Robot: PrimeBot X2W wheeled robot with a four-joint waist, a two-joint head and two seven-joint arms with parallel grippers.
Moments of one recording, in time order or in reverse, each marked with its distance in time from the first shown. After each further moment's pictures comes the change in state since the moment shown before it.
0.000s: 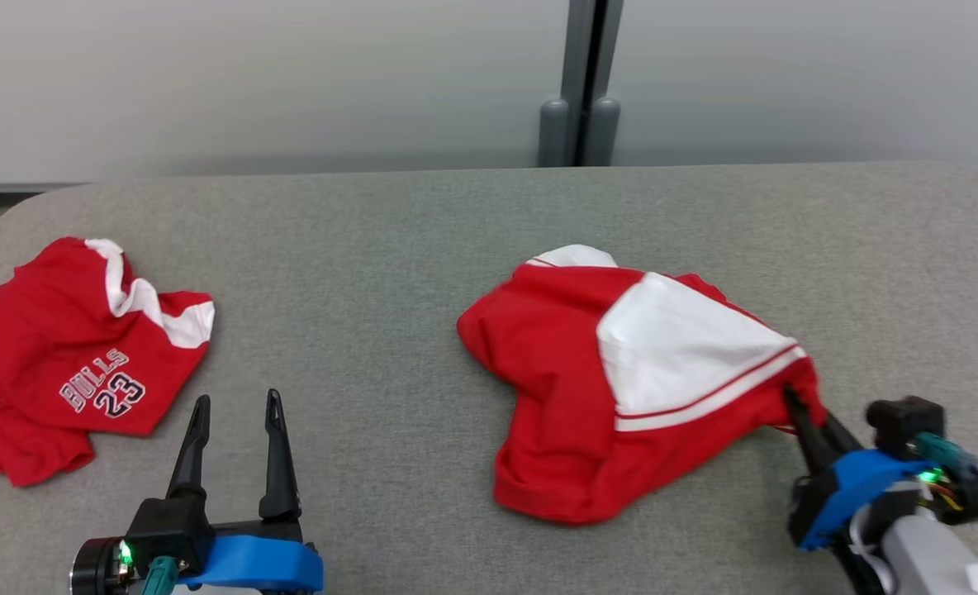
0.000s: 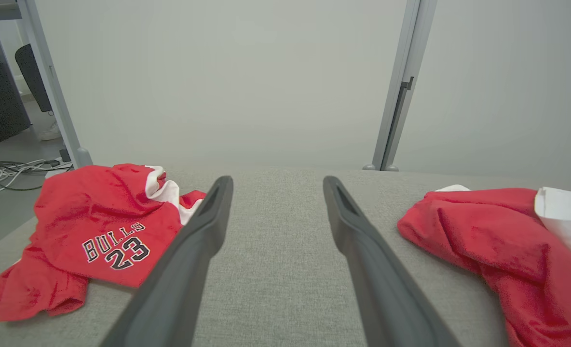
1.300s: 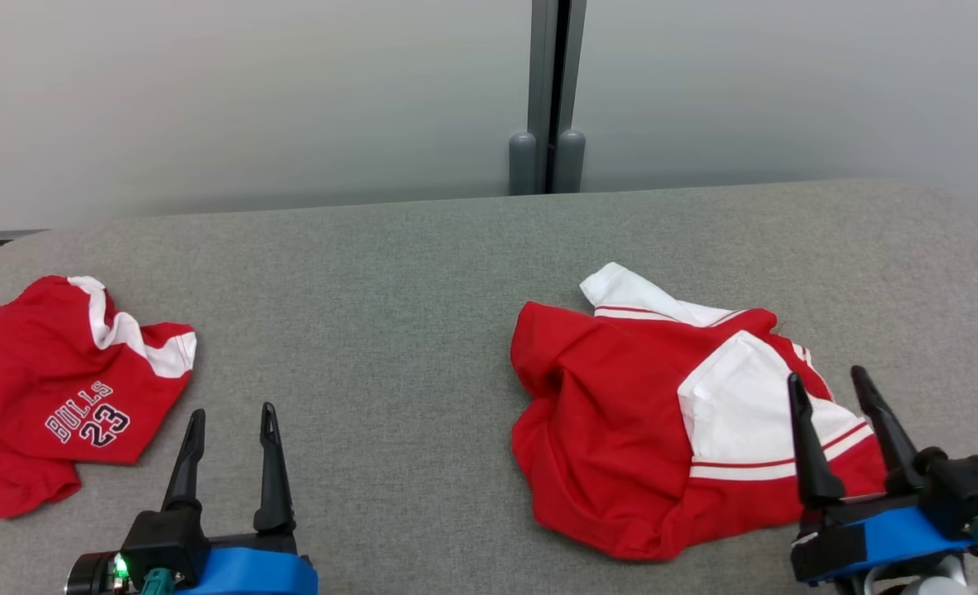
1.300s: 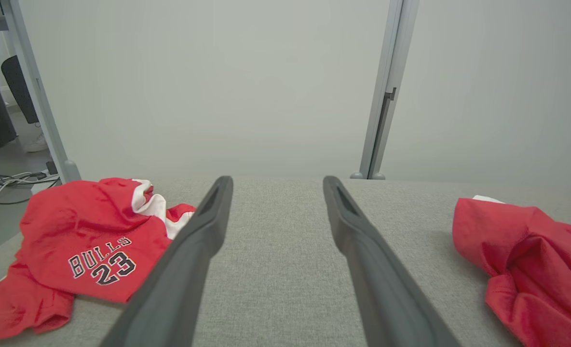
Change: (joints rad) left arm 0.023 -0.001 0.012 0.000 0.005 -0.004 0.000; right arm 0.334 0.129 -0.290 -0.623 -0.218 0.000 0.000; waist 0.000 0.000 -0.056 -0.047
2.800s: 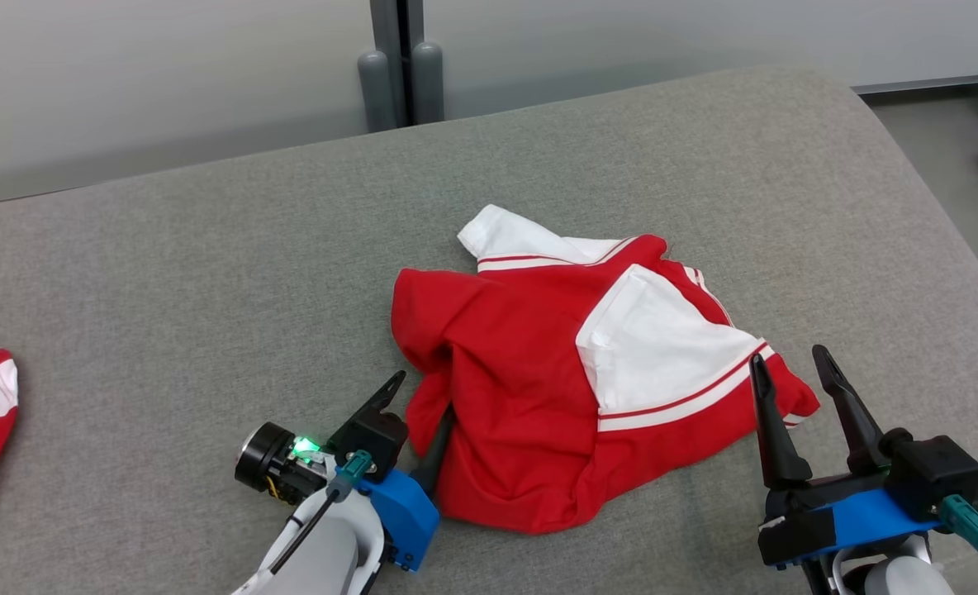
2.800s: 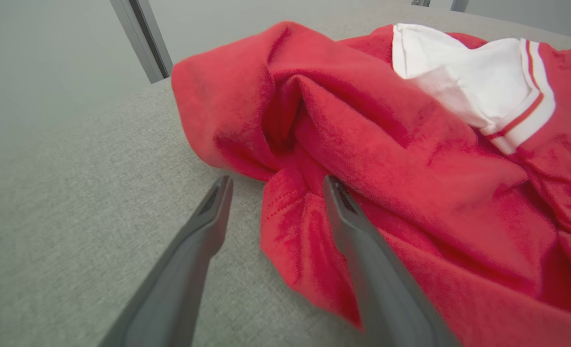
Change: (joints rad) left arm -0.423 0.000 -0.394 0.608 0.071 -0.139 0.000; right arm -0.036 0.037 0.061 -0.018 0.000 0.000 0.000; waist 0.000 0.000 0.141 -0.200
